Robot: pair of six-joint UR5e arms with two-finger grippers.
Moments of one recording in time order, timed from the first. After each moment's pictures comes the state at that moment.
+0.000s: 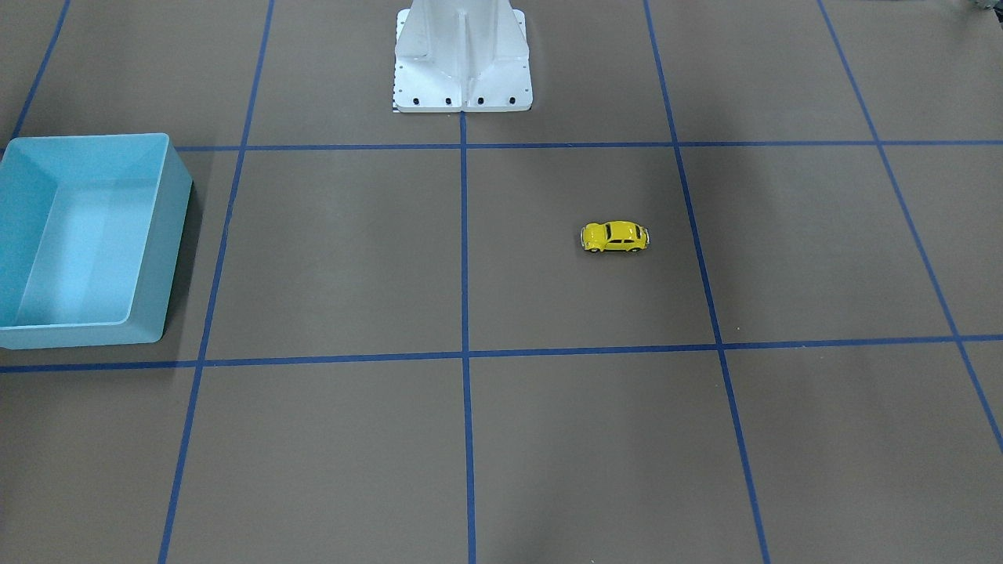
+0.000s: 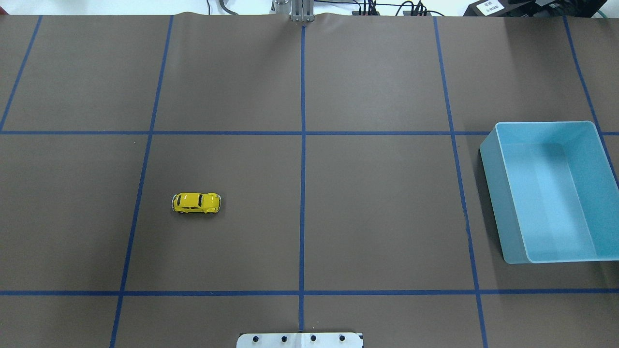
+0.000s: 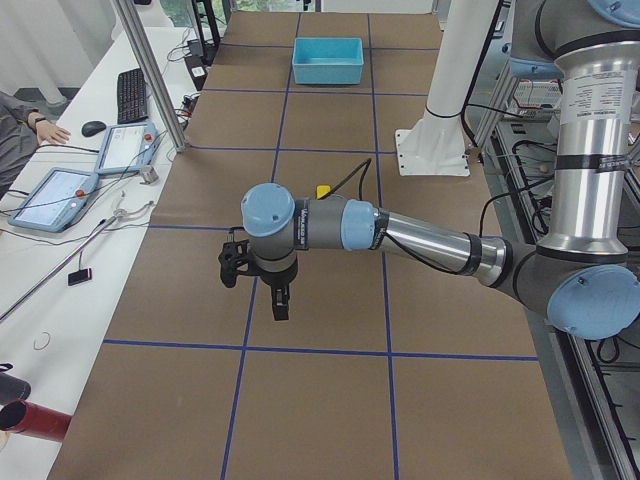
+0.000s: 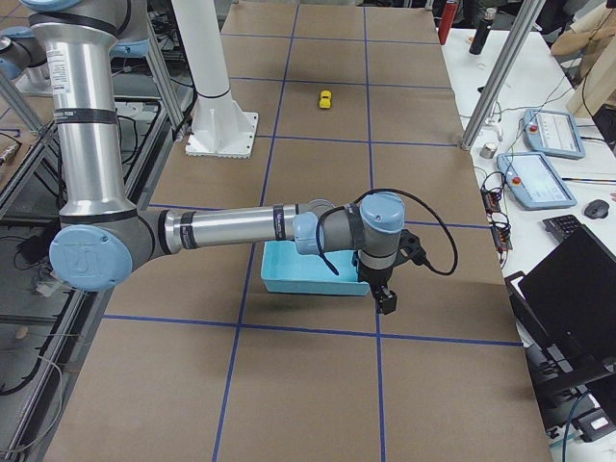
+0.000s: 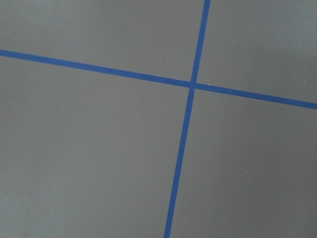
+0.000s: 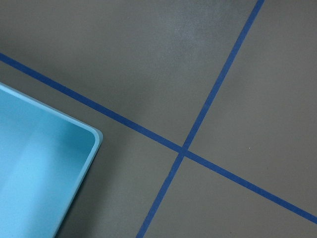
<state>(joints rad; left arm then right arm) -1.60 -1.56 -1.87 -1.31 -2.41 -0.08 1.50 -1.51 1.63 -1.53 2.26 -0.32</state>
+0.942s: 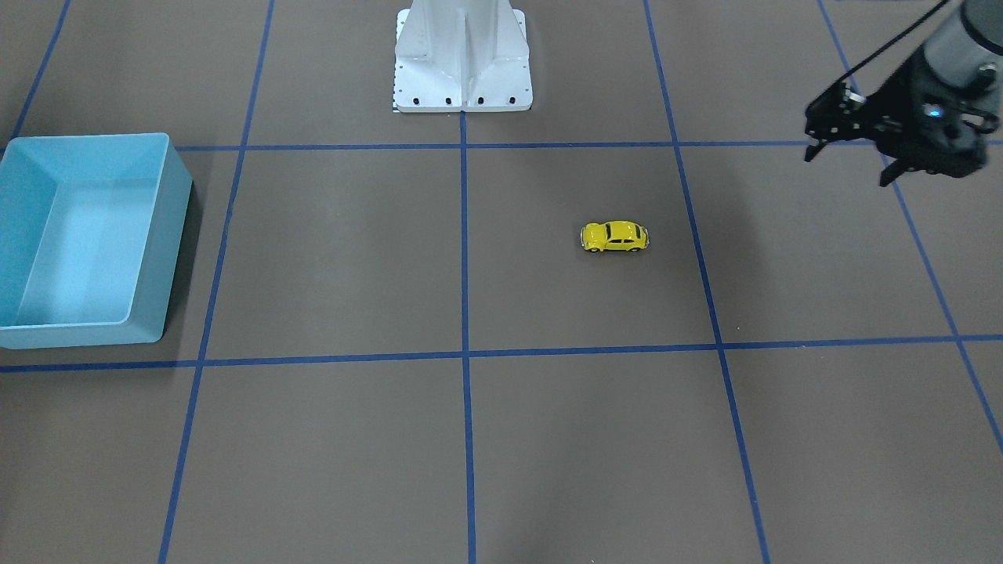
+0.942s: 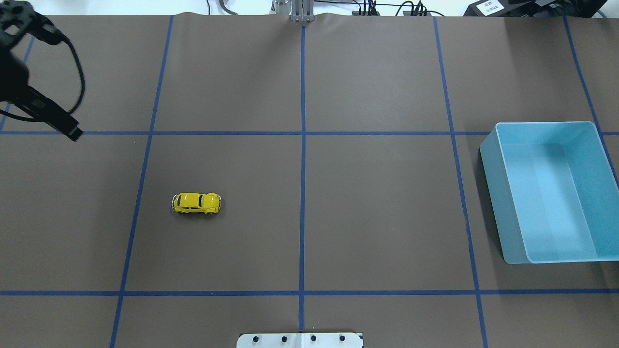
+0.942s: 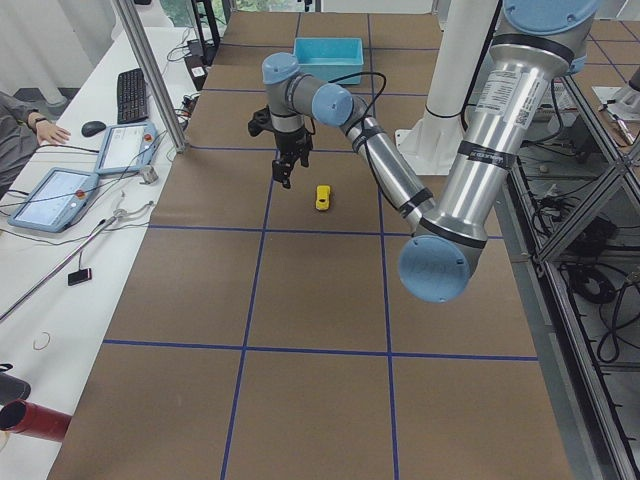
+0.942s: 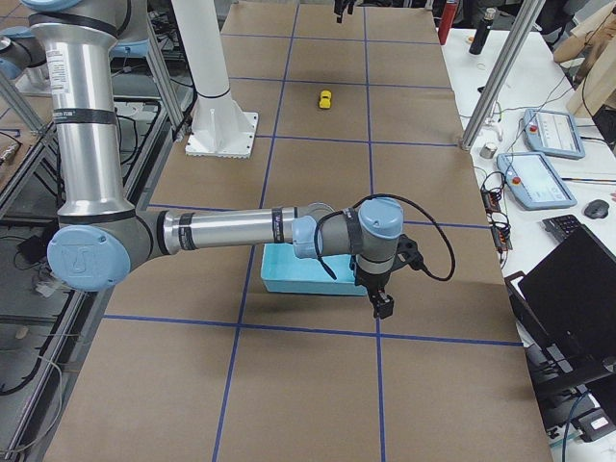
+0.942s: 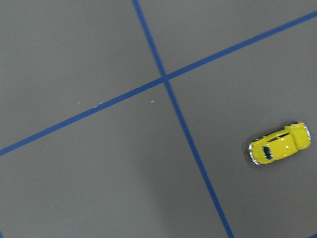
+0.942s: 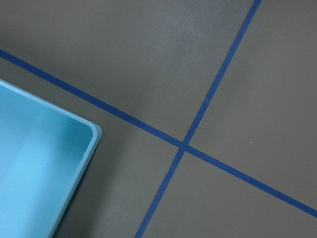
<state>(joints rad) -1.03 -1.94 -2.15 -1.10 -2.22 -0.12 1.50 -1.51 1.62 -1.53 2.26 -0.32</state>
